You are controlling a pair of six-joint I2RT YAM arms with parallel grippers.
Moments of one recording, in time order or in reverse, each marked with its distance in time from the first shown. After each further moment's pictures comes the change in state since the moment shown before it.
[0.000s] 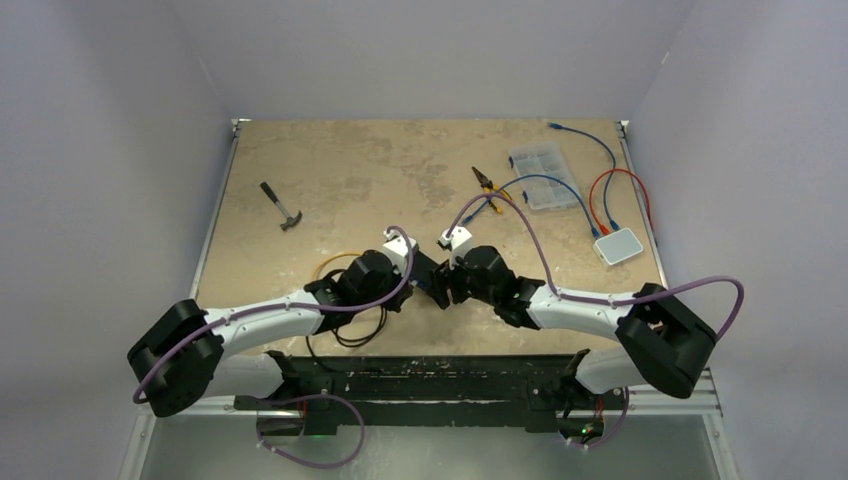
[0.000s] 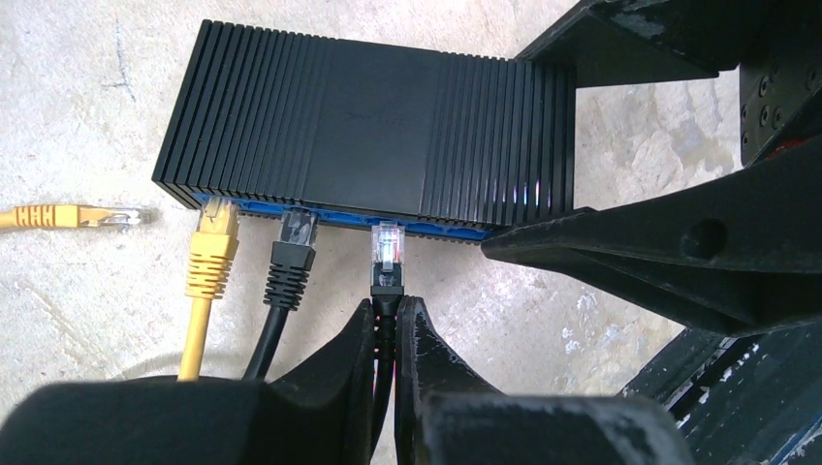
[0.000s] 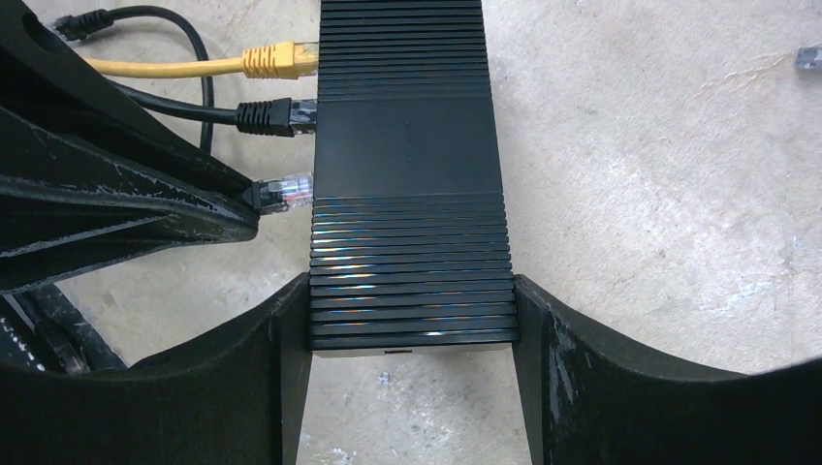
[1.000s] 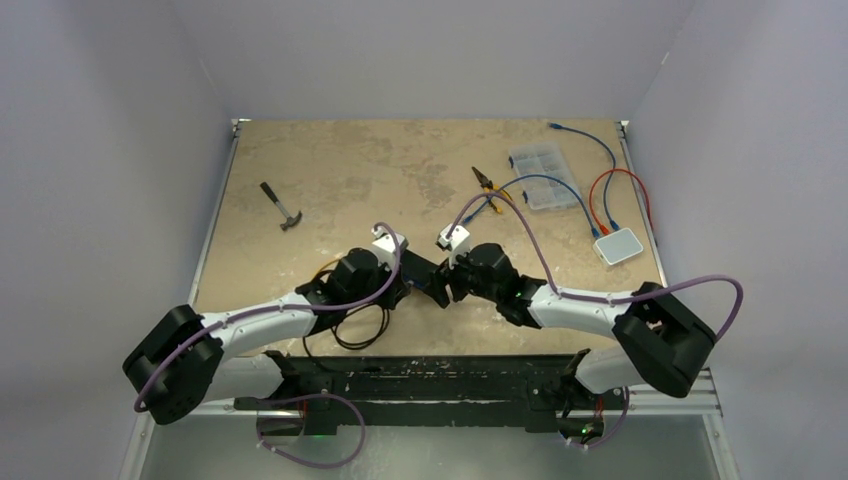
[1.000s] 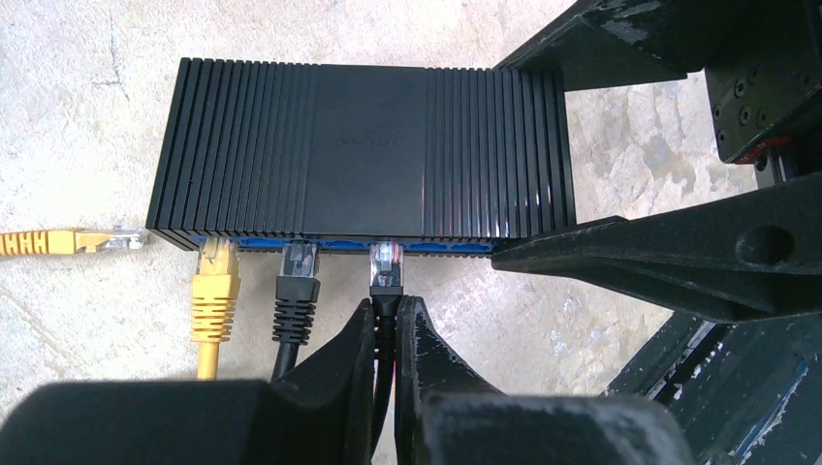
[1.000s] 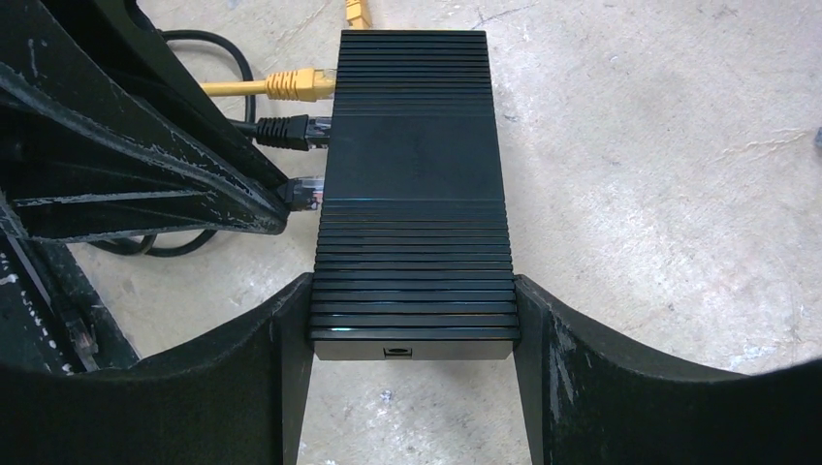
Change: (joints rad) left arm 0.089 -0.031 -0.069 0.108 0.123 -0.023; right arm -0.027 0.006 -0.018 0.099 -0.121 -0.074
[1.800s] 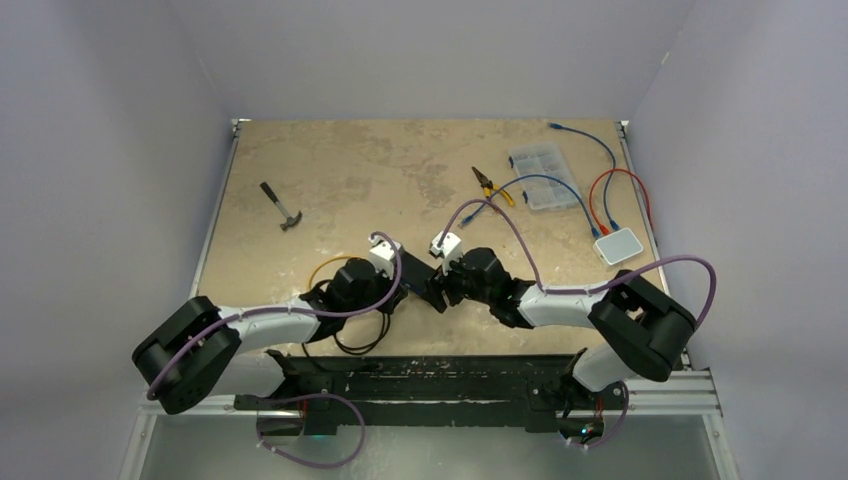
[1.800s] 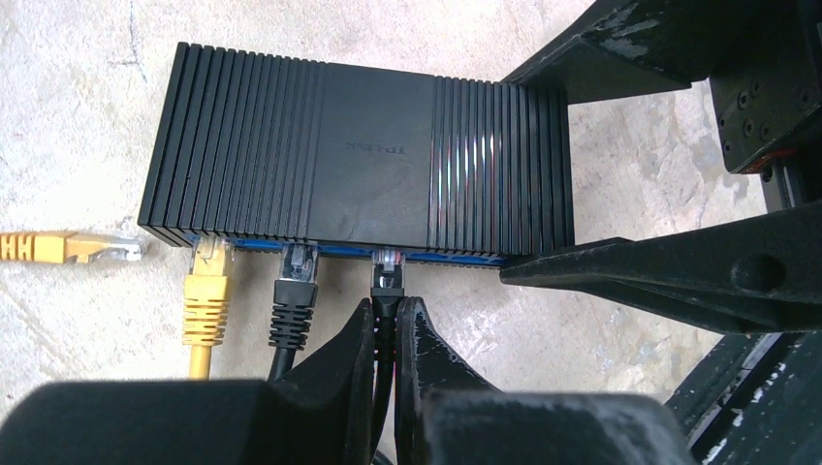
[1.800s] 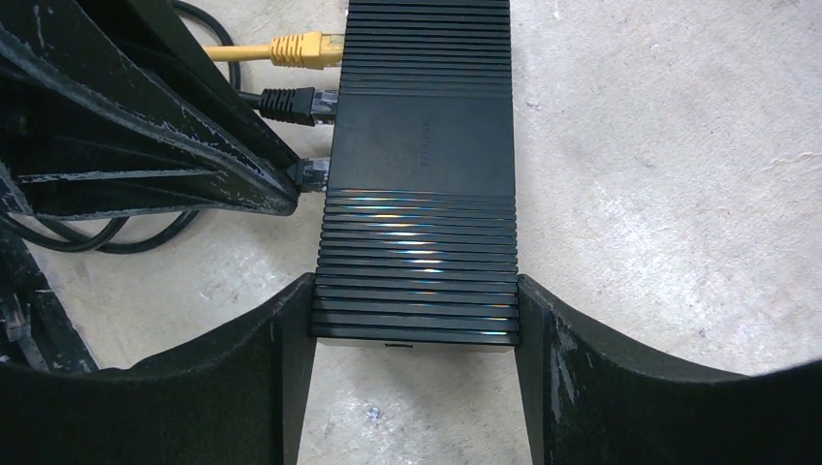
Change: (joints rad) left arm 0.000 0.056 -0.107 0.206 -0.044 -0.005; right arm 0.016 0.116 -0.013 0.106 -0.041 -0.057
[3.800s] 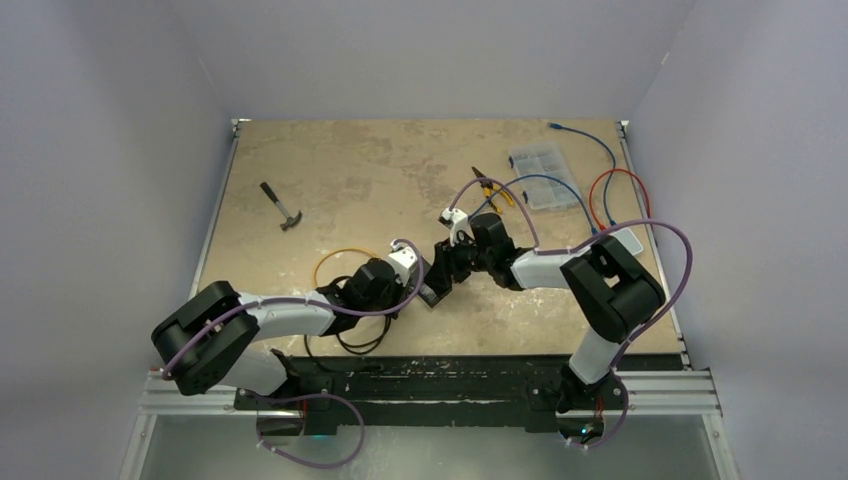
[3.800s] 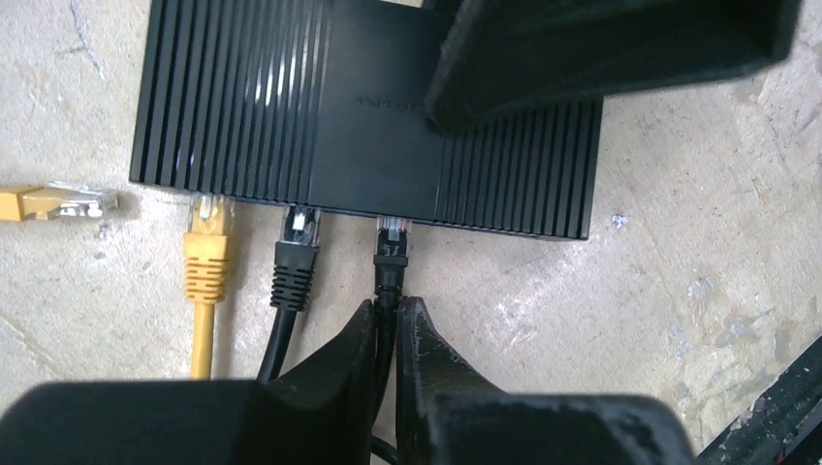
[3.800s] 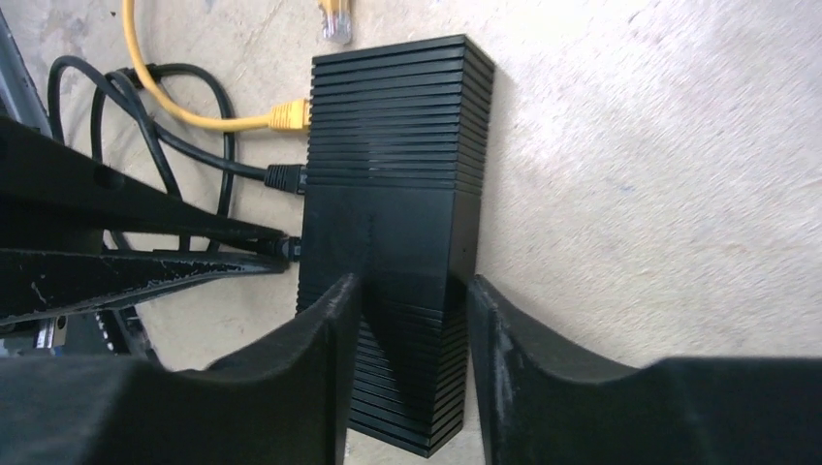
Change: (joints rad) left arm -0.074 0.123 0.092 -0.135 -0.079 0.145; right arm -0.267 0.228 0.189 -0.102 -0.364 0.140
